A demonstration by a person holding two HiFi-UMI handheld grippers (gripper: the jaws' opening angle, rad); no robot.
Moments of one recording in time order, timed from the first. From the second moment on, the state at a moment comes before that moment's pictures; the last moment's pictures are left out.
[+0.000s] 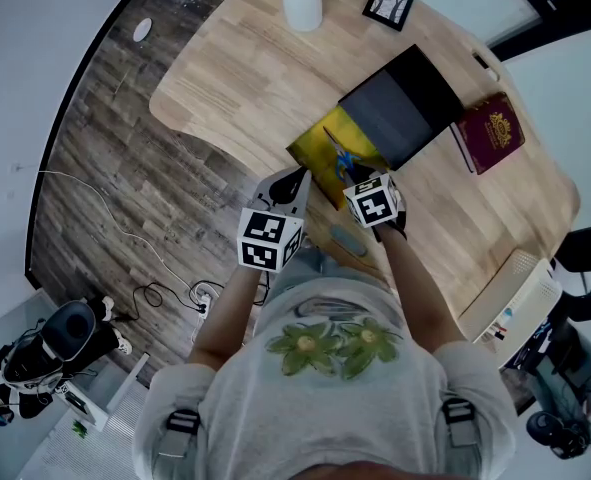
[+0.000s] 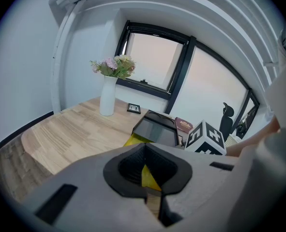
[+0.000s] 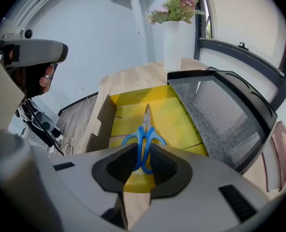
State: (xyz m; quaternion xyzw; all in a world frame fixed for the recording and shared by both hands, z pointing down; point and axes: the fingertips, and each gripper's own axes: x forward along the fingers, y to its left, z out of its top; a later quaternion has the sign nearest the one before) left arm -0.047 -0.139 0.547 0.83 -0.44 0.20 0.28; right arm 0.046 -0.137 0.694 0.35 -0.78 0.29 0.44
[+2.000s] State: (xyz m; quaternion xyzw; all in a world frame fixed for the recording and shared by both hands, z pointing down) left arm -0.053 -0.139 0.543 0.83 -0.45 0.20 0.28; right arm 0.043 -0.130 0.704 0.30 -0.74 0.27 0.54
